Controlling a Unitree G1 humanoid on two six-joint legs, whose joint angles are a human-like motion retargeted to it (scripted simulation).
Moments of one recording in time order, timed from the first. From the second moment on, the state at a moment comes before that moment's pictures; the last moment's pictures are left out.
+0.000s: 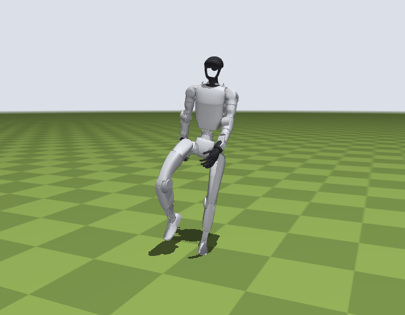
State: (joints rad) left arm -0.47 0.12 -0.07 1.19 0.12 -0.13 -0.18; right arm 0.16 -0.20 -0.40 1.67 -0.44 -0.01 0.08; waist -0.30 0.10 0.31; left_leg 0.09 0.12 0.04 0.17 -0.12 0.13; right_leg -0.58 -0.30 -0.41 1.32 0.34 0.14
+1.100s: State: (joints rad) left arm 0.57 0.29 0.23 1.66 0.58 0.06 -0.03; right arm -1.00 -0.24 -0.11 1.16 -0.18 -0.14 -0.07; waist 0.46 -0.21 0.30; left_leg -1.13 0.24 0.51 1.63 -0.12 0.24; right_leg 0.07 -0.28 -0.24 0.19 -0.03 0.15
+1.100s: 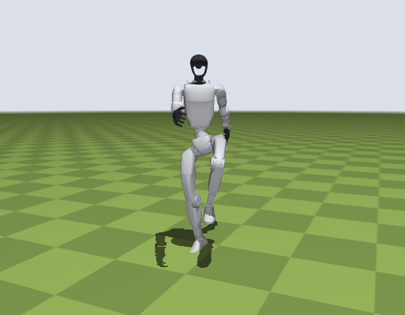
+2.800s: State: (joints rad) left arm 0.22 0.18 0.15 1.46 0.27 -0.14 -0.05; right arm -0.26 -0.14 -0.14 1.63 -0.17 0.01 -0.06; waist 0.11 -0.08 0.10; left_leg -0.31 0.15 0.34 0.82 0.00 0.22; right_leg 0.04 -0.18 -0.30 0.14 0.00 0.22
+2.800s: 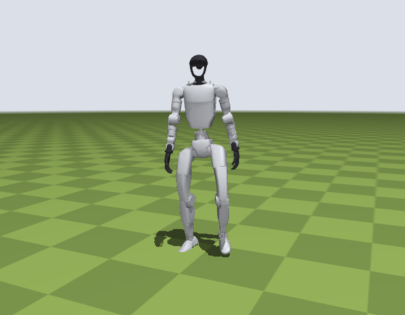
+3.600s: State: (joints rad) left arm 0.28 0.23 0.21 1.44 0.42 -0.09 -0.05; right arm -0.55 -0.09 -0.12 1.30 -0.16 -0.10 -0.03; waist 0.15 -0.07 0.05; left_leg -0.04 -0.06 0.02 0.33 -0.12 0.07; right_leg 0.13 -0.08 -0.35 0.09 -0.08 0.18
